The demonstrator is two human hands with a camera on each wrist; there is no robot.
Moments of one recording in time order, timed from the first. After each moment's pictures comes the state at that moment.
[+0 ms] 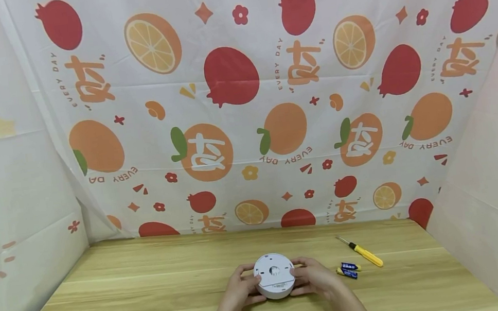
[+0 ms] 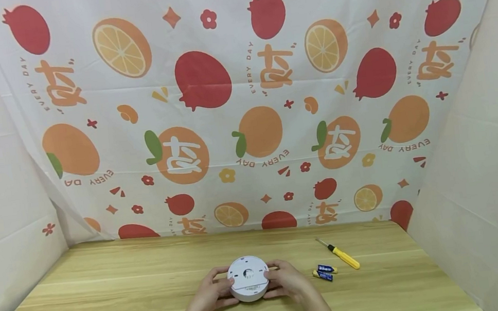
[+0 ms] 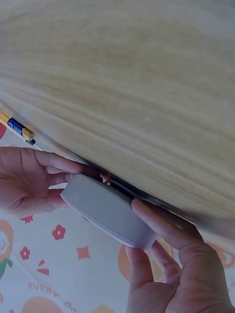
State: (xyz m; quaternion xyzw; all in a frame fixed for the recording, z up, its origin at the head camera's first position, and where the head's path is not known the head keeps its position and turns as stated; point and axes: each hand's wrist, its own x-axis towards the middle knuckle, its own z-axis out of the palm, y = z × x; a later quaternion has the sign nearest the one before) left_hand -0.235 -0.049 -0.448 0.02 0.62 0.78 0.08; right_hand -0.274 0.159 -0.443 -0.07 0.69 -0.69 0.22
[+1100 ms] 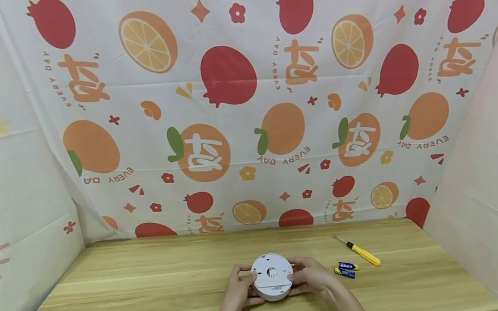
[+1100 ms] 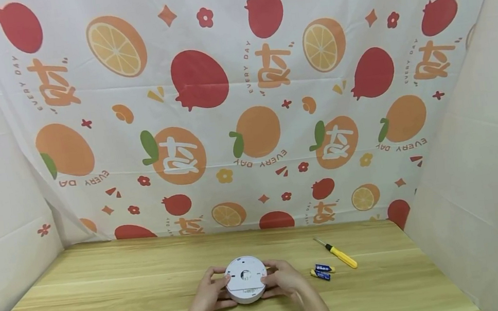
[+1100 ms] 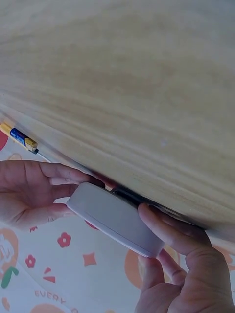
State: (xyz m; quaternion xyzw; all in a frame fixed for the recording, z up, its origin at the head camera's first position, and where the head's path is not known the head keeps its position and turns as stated) left_hand -0.236 -0.041 -0.449 -0.02 0.64 0.77 0.05; right_hand -0.276 0.158 -0.440 -0.08 0.68 -0.69 0.22
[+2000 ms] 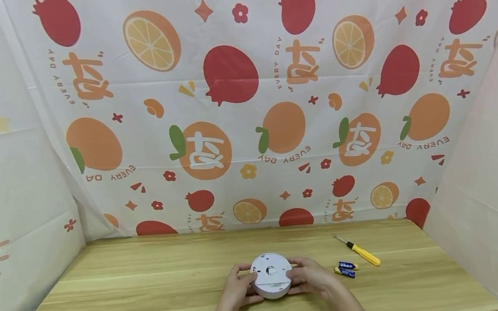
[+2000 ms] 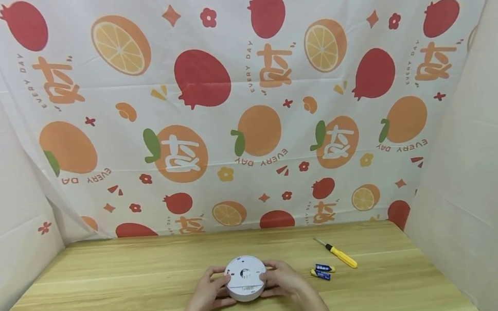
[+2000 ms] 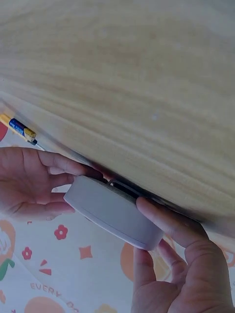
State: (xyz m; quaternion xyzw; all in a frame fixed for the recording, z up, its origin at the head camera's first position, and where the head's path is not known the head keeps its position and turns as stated) left_hand -0.235 -0.049 -0.450 -0.01 0.64 0.77 0.07; right_hand -0.273 0.155 -0.444 -0.08 0.68 -0.69 0.22
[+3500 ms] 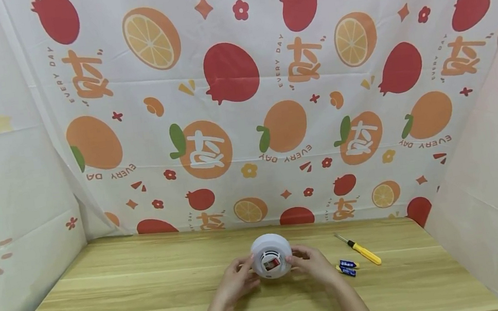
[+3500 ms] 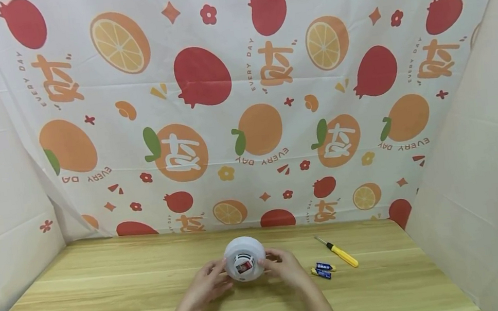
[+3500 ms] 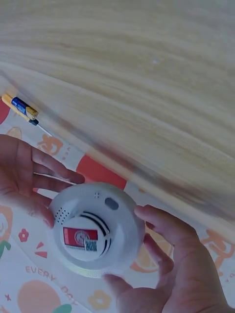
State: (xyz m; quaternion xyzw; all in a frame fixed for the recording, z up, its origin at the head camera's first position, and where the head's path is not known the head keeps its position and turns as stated) left_hand -0.237 -0.057 -0.437 0.03 0.63 0.77 0.05; right_hand -0.276 0.160 -0.427 -0.16 0.76 -0.62 0.10
